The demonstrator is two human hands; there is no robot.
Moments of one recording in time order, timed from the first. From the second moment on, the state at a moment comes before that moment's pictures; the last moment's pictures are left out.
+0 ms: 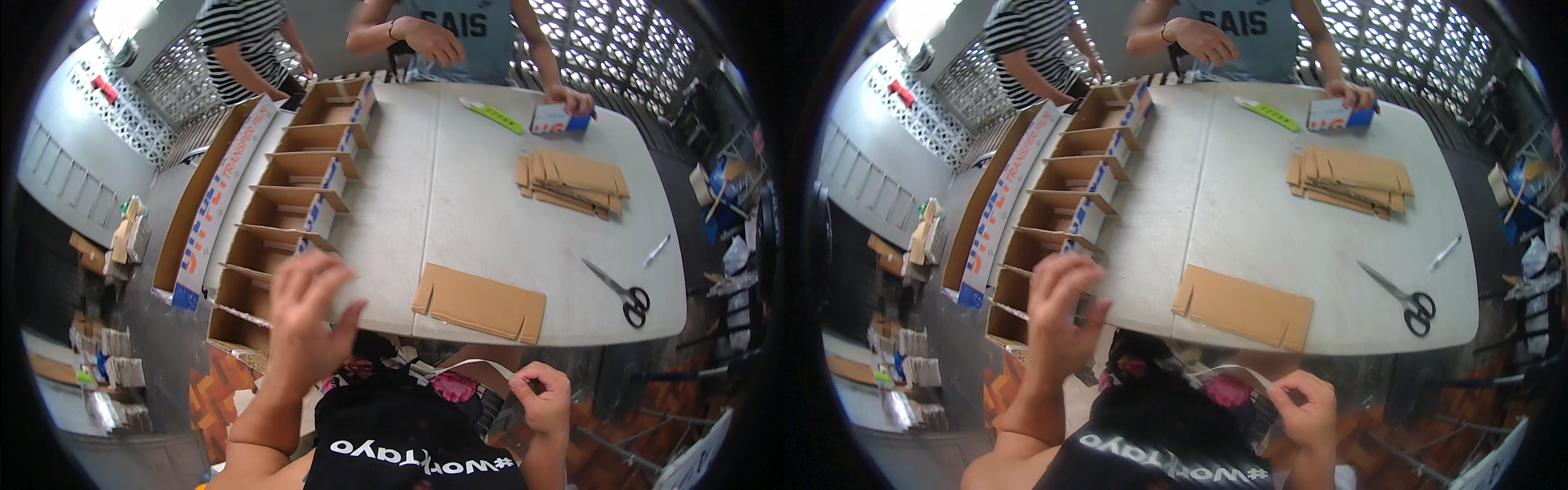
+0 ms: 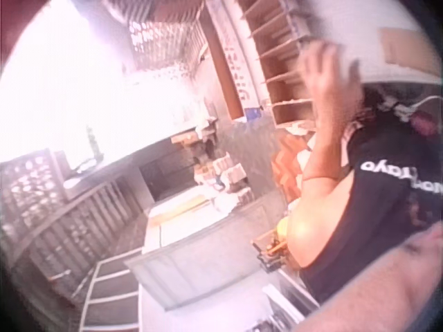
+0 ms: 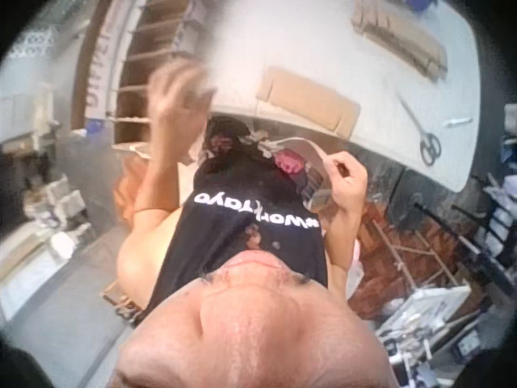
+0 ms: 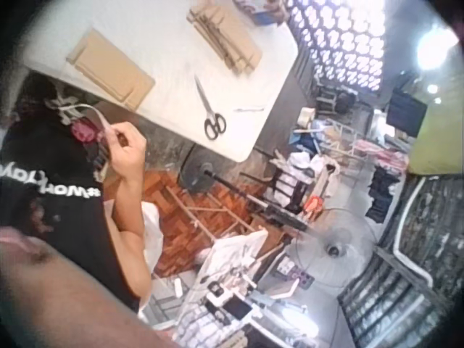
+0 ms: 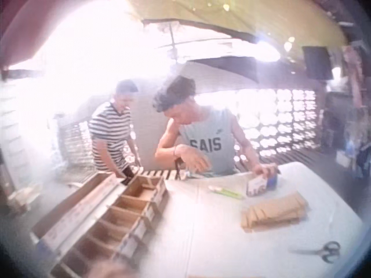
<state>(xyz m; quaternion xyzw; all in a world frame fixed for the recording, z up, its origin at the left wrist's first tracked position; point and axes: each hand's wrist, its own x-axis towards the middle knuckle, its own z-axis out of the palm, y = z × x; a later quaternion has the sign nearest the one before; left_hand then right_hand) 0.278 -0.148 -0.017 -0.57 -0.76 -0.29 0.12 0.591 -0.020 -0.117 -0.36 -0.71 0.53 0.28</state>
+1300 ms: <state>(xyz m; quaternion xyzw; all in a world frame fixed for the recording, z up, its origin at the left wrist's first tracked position) 0.179 -0.222 -0.018 -0.58 -0.78 -0.23 -0.01 0.515 0.003 -0.074 -0.38 -0.78 0.40 0.30</state>
